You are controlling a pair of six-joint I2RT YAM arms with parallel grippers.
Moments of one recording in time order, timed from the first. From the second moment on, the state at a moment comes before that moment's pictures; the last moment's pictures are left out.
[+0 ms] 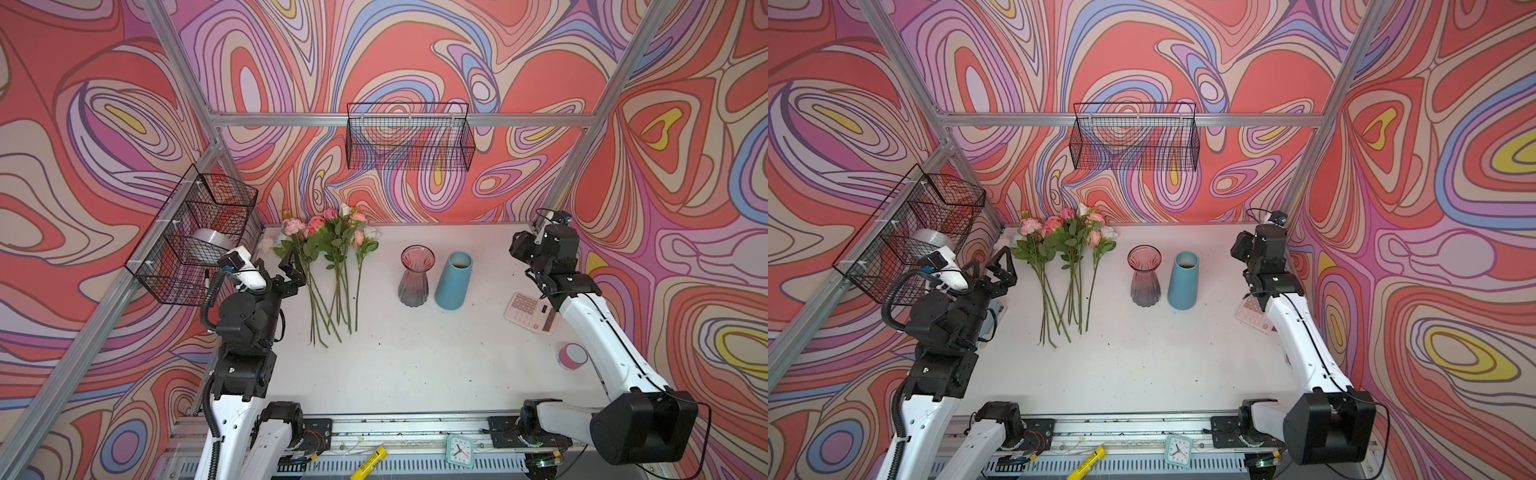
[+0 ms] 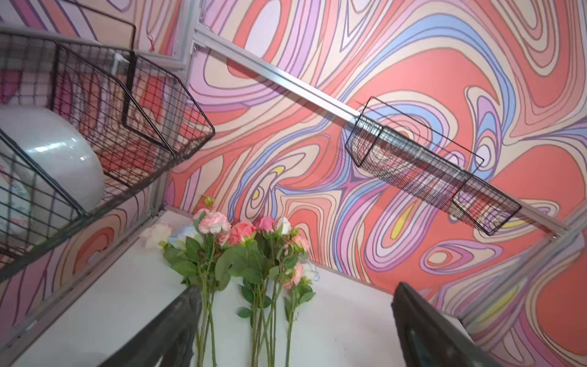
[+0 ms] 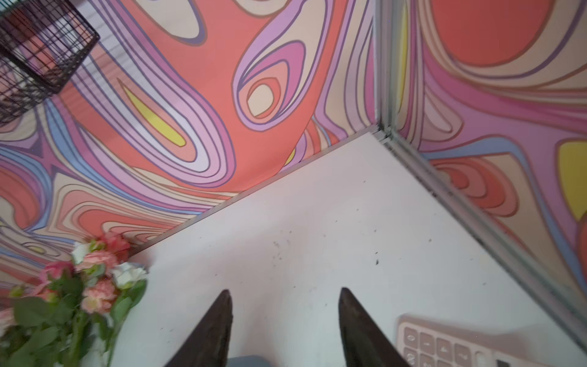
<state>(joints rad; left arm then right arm) -0.05 0.65 0.81 -0.16 -0.05 -0.46 0.01 1.25 1.15 -0.31 0.06 0.44</state>
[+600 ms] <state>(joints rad) -0.44 1.24 1.47 -0.76 0.13 -0.42 0.17 1.24 1.22 -0.59 -0.07 0.40</state>
